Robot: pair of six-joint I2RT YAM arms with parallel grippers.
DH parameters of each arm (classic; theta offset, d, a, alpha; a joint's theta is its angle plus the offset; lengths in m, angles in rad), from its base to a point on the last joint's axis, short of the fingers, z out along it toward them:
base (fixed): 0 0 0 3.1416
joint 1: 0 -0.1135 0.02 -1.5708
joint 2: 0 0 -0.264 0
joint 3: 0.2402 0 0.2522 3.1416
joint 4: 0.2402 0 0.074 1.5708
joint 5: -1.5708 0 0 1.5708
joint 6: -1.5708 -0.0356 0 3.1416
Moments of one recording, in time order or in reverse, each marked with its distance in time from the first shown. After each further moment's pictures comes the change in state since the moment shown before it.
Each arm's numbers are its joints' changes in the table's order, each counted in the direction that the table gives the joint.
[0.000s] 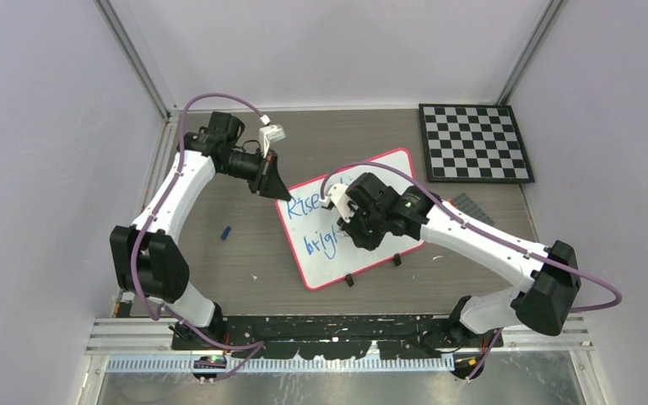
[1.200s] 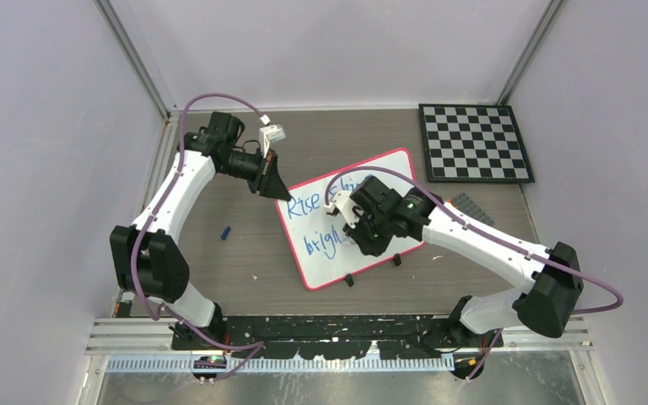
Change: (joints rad) left arm 0.000 0.000 0.000 0.000 -0.002 0.000; right arm 0.016 0.009 -0.033 0.054 0.032 0.013
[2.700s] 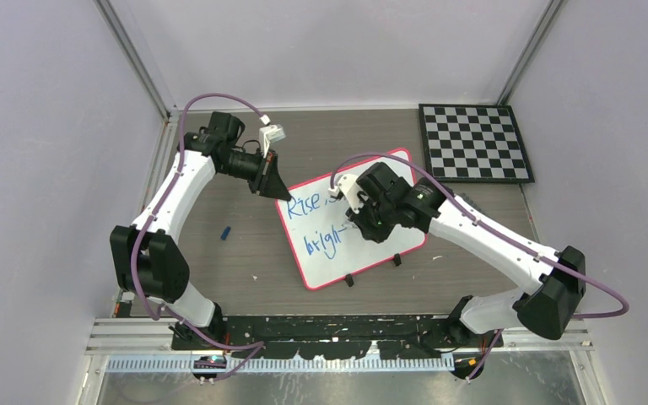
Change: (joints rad) left arm 0.000 0.000 0.000 -0.001 -0.004 0.000; right arm 0.048 0.016 0.080 0.018 -0.043 0.015
